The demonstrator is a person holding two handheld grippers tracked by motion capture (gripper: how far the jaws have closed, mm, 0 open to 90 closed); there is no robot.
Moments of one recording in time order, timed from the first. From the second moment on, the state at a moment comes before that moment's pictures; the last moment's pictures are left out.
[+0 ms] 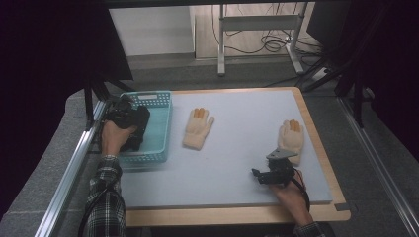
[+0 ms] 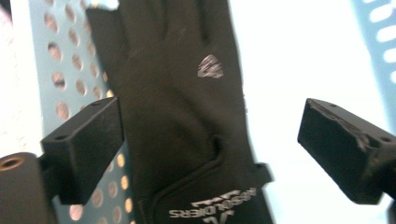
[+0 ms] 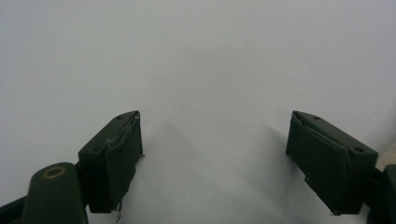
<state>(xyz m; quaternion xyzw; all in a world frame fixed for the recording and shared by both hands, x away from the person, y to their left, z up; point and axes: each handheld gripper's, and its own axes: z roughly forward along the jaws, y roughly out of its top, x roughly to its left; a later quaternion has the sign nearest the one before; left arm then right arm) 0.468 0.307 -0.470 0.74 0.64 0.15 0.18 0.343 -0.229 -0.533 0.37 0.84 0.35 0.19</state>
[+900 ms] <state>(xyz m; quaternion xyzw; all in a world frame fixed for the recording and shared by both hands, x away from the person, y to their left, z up) 0.391 0.227 -0.422 0.80 0.47 0.19 0.33 0.343 -0.229 -0.533 0.37 0.84 0.35 0.19</state>
